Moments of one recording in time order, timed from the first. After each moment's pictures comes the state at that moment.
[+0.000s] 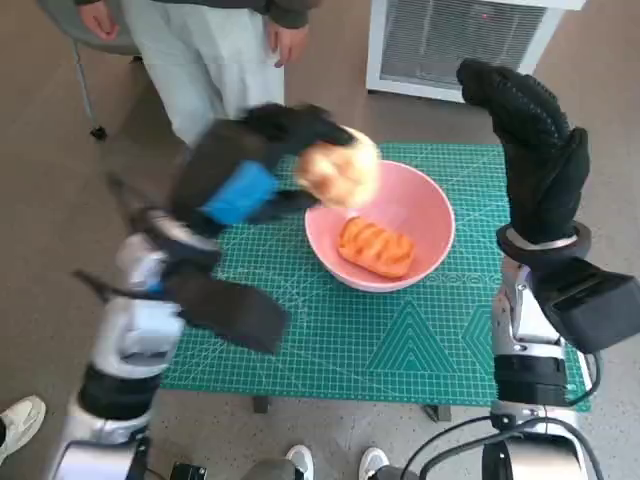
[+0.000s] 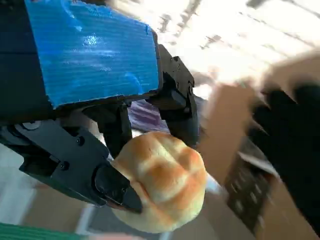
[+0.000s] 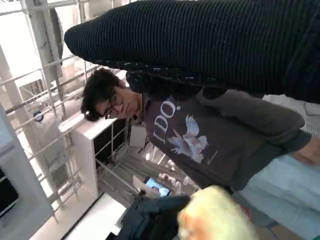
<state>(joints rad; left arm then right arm) -0.72 0.35 -0.25 0.00 0.60 -0.11 -0.11 -0.73 -0.18 -0.15 0.49 0.20 -0.74 0.33</state>
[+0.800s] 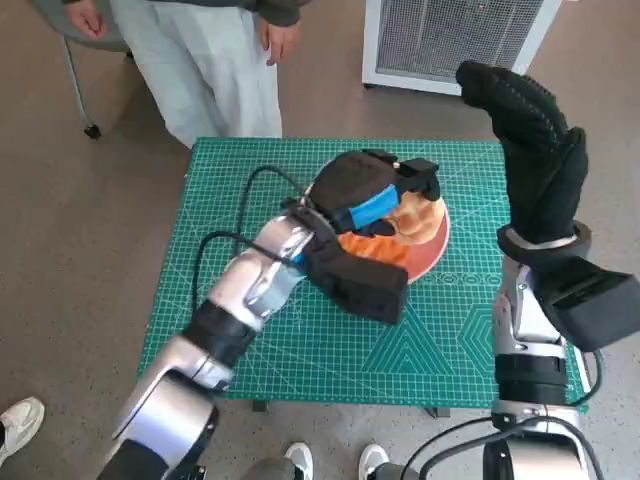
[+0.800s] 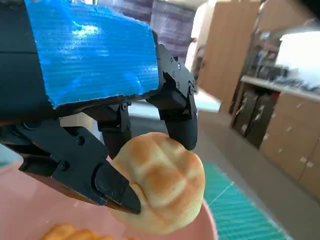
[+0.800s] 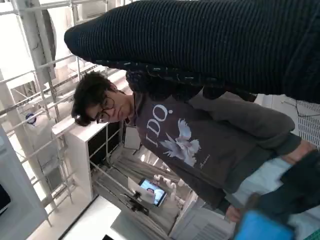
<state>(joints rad) -0.99 0.12 -0.46 0.79 0.70 -0.23 0.07 -0.73 -0.18 -0.15 0.50 0.20 -0.74 0.34</state>
